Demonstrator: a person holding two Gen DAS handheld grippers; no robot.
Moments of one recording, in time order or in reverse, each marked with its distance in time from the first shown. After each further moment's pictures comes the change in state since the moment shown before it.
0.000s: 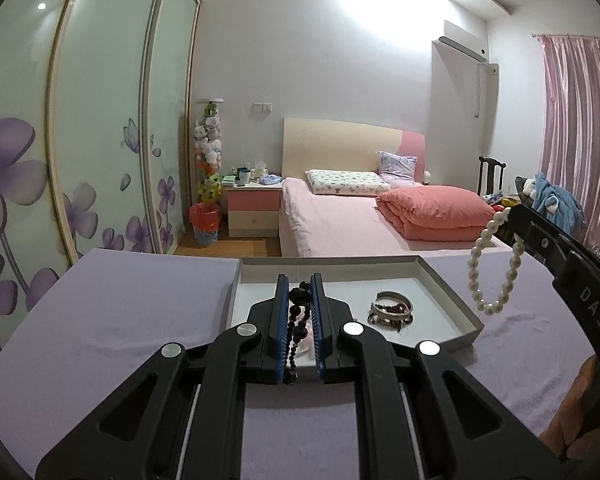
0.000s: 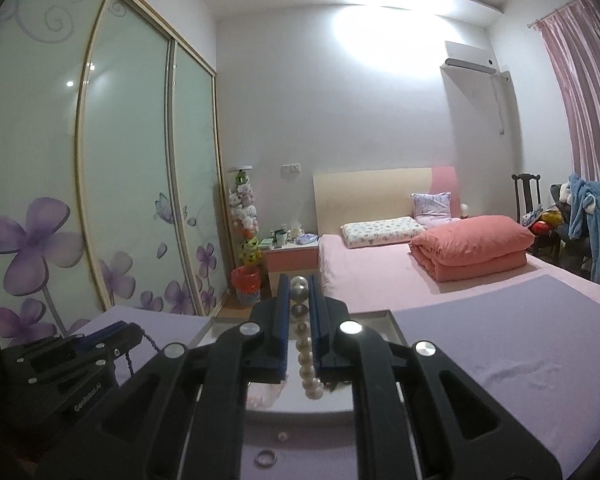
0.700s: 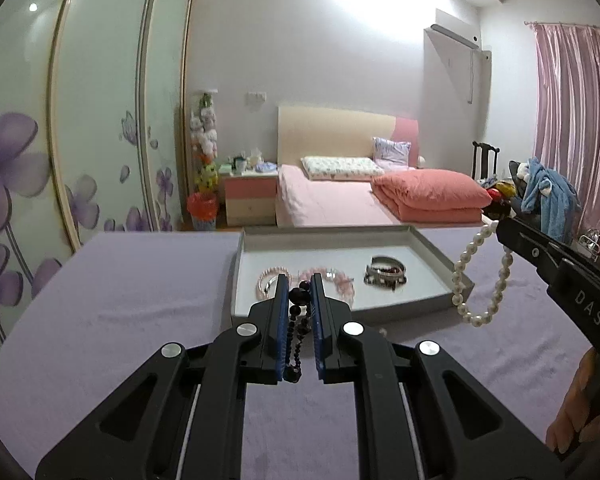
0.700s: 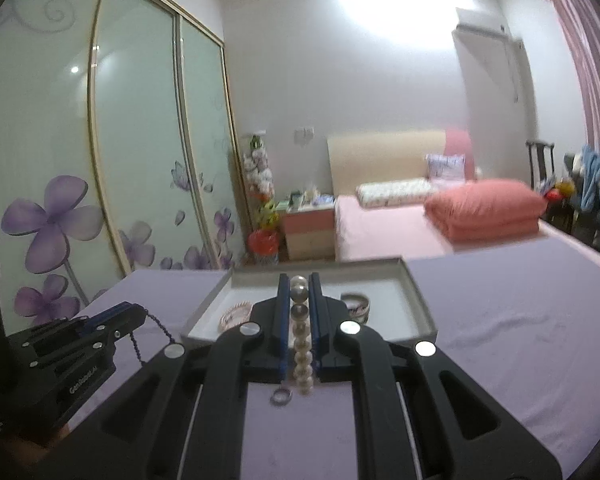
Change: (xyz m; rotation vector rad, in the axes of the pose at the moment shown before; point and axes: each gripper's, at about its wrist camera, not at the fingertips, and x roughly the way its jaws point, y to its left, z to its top) left arm -0.032 0.003 -0.027 0.032 0.034 -0.010; right arm -0.034 -0.002 -0.025 0.012 0.121 0.064
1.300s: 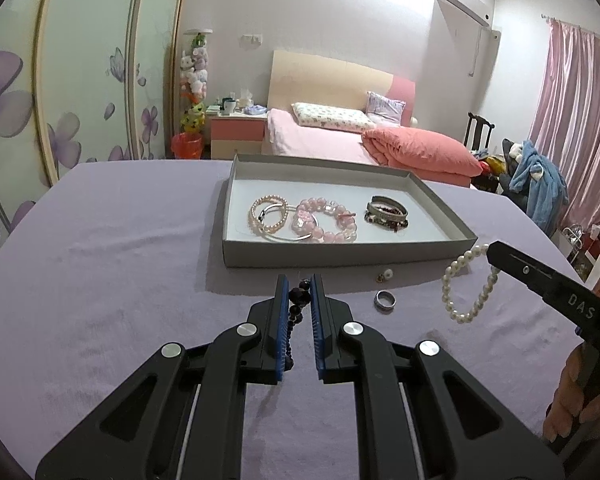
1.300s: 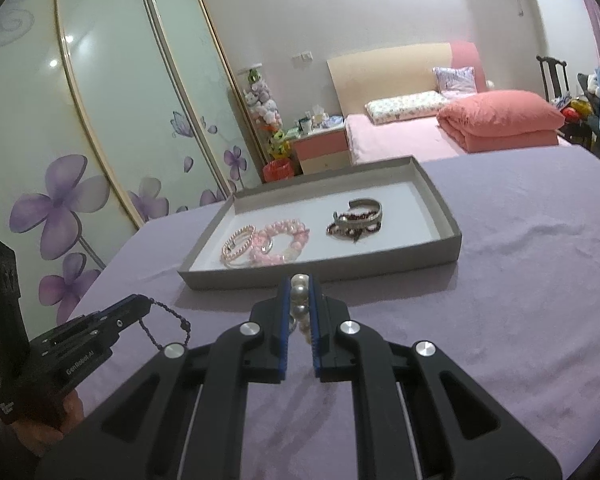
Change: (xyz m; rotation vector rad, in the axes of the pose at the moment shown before) left arm 0.021 0.028 -0.034 -0.081 0.206 -0.084; right arm 0.031 -0.029 -0.041 0.152 0.289 0.092
